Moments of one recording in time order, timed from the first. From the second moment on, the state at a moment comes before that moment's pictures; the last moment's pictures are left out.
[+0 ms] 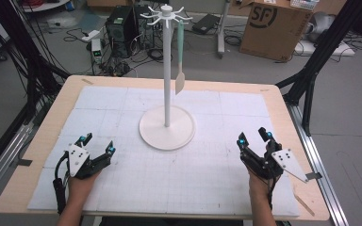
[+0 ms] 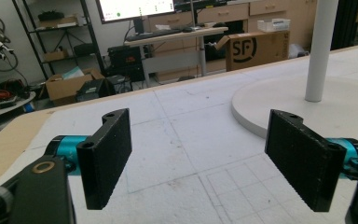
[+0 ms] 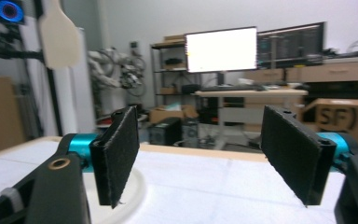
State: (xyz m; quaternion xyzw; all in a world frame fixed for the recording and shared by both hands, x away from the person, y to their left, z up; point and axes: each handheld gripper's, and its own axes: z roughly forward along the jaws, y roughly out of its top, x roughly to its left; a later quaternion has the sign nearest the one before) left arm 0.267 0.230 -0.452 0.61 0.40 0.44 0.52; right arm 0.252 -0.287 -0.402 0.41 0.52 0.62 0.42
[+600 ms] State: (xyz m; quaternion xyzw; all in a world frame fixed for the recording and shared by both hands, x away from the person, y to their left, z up) left arm 0.267 0.230 -0.452 0.61 0.40 0.44 0.52; right arm 0.245 -0.297 -0.445 0.47 0.52 0.59 0.40
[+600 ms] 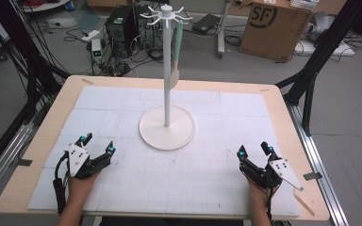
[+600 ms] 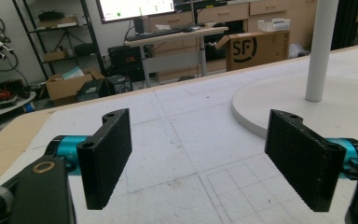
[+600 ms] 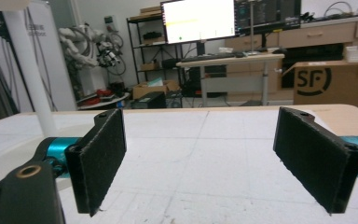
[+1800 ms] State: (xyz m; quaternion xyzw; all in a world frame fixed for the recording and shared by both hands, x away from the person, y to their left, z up) left arm 0.266 0.230 -0.452 0.61 0.40 0.44 0.52; right arm 0.249 -0.292 -0.452 0.47 0.56 0.55 0.40
